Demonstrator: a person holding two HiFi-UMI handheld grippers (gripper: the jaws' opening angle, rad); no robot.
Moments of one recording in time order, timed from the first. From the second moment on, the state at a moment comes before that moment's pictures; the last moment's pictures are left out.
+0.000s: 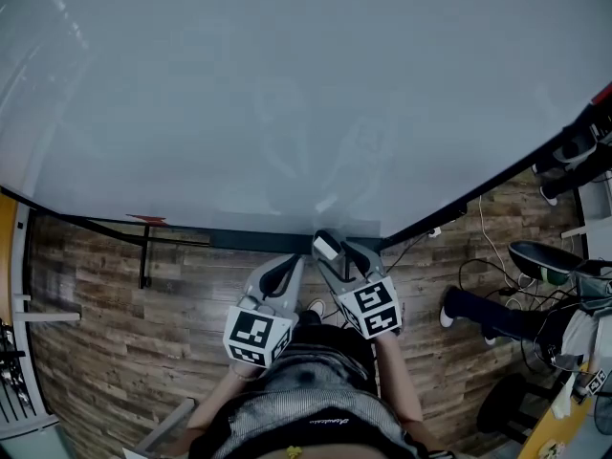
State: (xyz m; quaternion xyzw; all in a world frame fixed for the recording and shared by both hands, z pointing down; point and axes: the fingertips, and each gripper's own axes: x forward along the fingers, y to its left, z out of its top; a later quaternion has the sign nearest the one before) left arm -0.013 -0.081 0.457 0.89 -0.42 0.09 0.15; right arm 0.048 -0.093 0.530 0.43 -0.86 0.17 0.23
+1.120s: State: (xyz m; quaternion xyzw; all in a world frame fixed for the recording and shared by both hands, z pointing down) left arm 0.000 -0.062 0.465 0.90 -0.40 0.10 0.15; right arm 0.057 -0.073 0.518 0.45 -0.86 0.16 0.20
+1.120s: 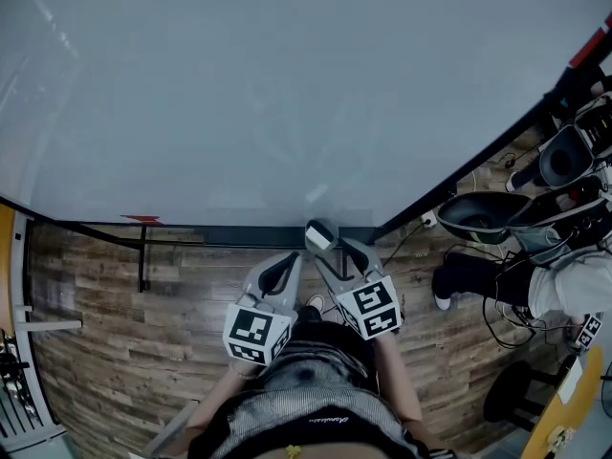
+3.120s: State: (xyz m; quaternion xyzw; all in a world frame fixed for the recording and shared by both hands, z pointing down) left arm 0.028 -0.046 0.410 0.91 -0.41 0.05 0.06; right arm 0.050 -0.043 0.401 0.46 -0.89 0.05 0.05
